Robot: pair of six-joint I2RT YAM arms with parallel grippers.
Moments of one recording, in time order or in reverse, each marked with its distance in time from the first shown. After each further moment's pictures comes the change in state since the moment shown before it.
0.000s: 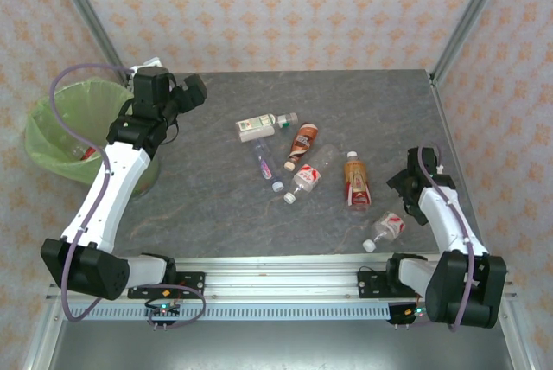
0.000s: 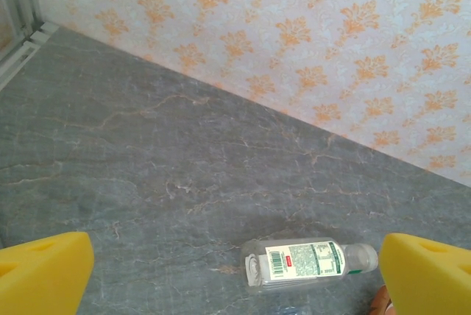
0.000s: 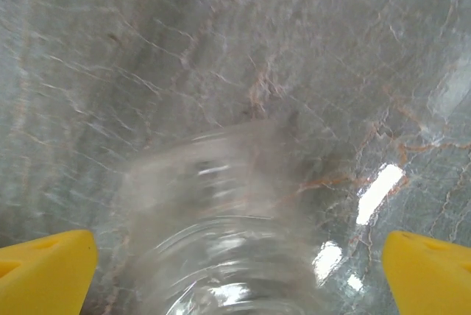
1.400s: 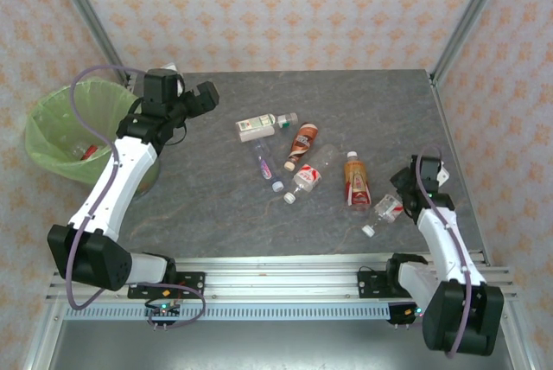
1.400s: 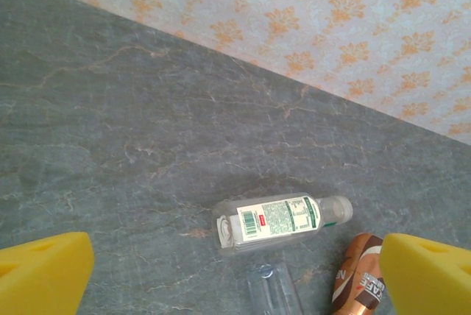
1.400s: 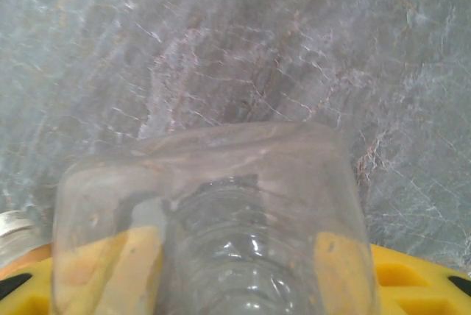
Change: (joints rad) left arm -0.008 0.065 -0.018 0.005 0.155 -0.005; right arm 0.000 -0.203 -0.115 0.284 -0.060 -0.101
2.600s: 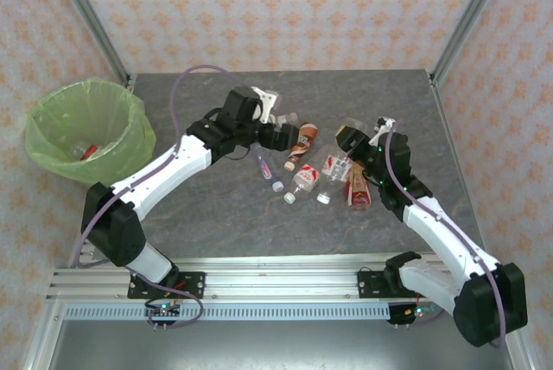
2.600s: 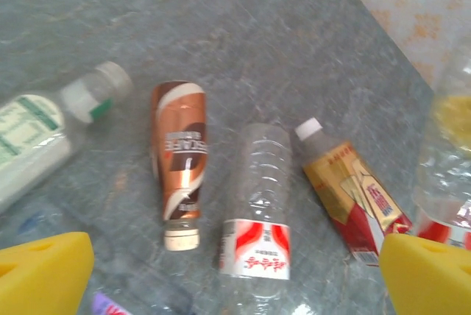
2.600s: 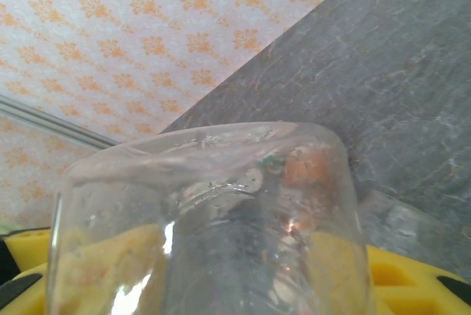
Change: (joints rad) left arm -0.439 0.208 0.019 0.117 0.227 0.220; right arm 0.465 0.108 0.119 0.566 -0.237 0.104
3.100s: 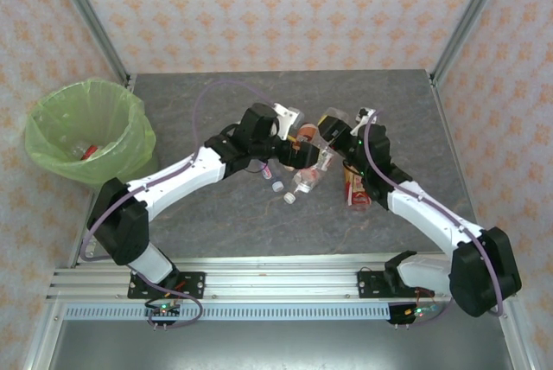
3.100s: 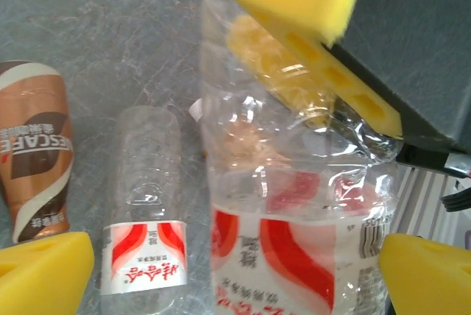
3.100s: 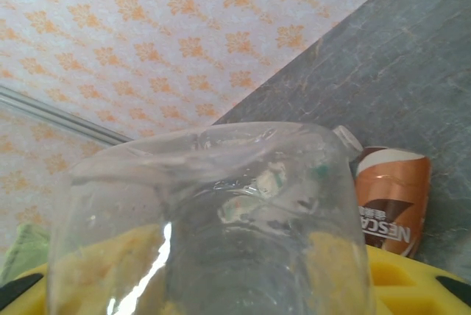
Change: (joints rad) left arm -0.116 0.025 -0.112 0.219 0.134 -0.065; right arm 0.119 0.174 0.077 0.172 0.071 0.086
